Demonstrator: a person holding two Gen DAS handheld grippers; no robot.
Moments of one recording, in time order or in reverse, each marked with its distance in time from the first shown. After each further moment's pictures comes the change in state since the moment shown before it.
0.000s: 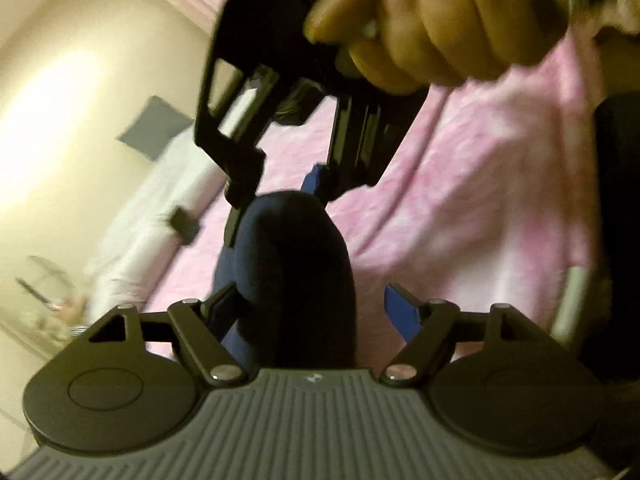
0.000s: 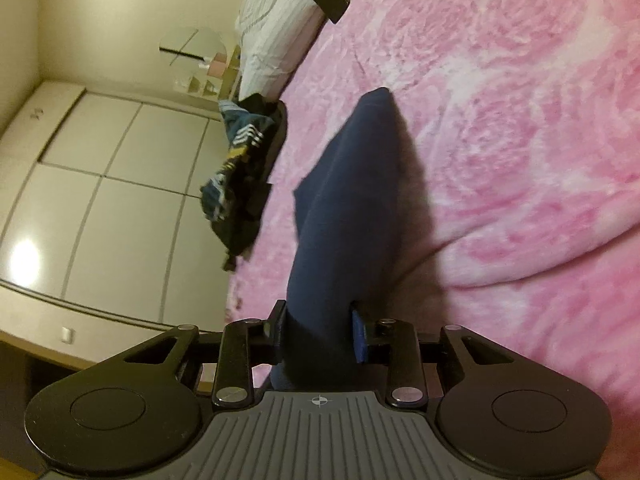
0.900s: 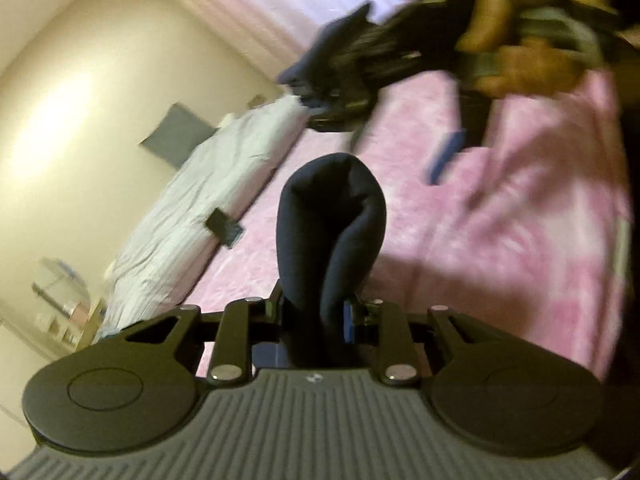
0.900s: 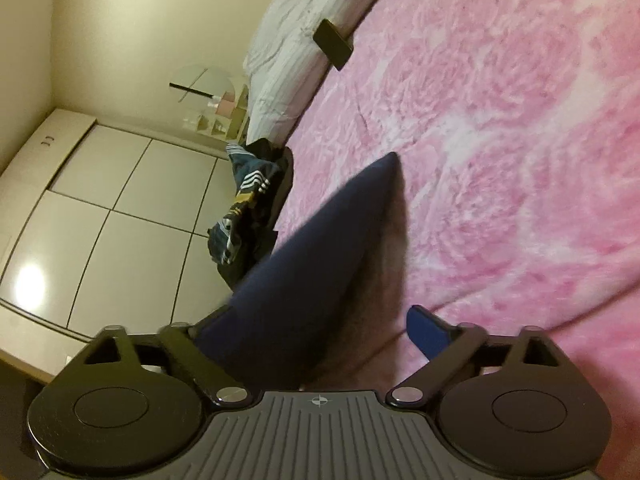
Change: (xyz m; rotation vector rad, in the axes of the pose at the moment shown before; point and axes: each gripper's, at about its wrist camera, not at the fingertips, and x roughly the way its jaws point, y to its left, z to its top) left arm -0.036 0.099 -0.039 -0.012 -0.059 -0.041; right arm 0.002 -0.008 0.022 -0.024 -0.111 0.008
